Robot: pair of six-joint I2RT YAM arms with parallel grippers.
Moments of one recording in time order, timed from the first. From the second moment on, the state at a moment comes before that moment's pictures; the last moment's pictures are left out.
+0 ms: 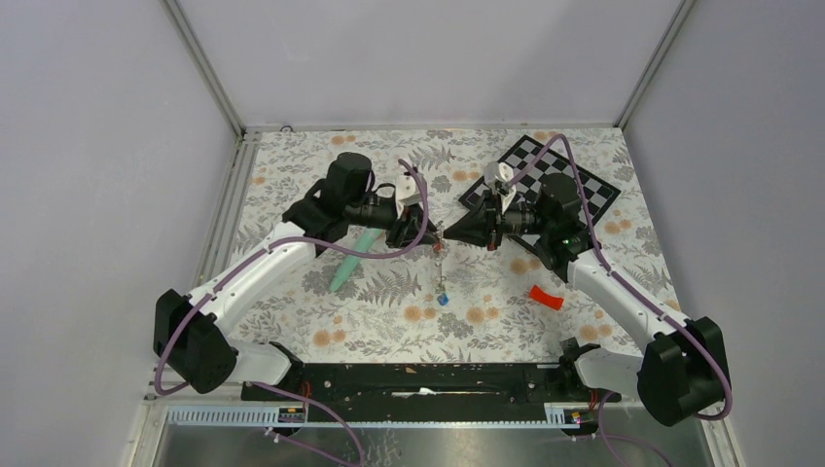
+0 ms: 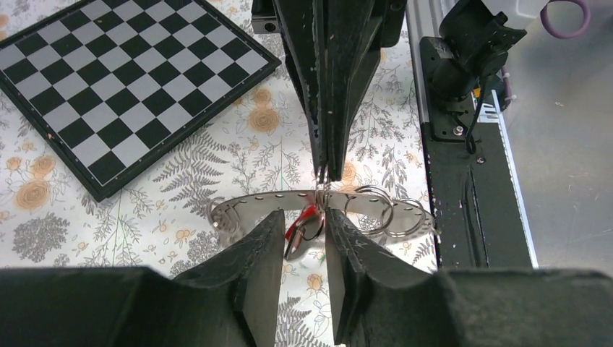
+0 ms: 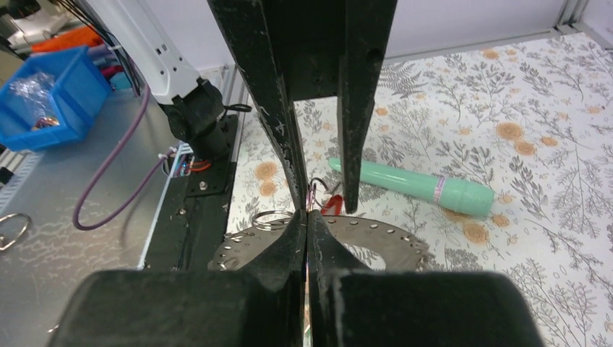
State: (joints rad) left arm -0.62 1.34 1.18 -0.31 0.88 0.32; right arm 0.40 1.20 0.80 0.35 -1.15 0.12
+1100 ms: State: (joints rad) left arm -0.65 1.32 1.16 -0.32 0.86 0.47; right arm 0.38 1.20 0.78 0.40 -1.12 0.17
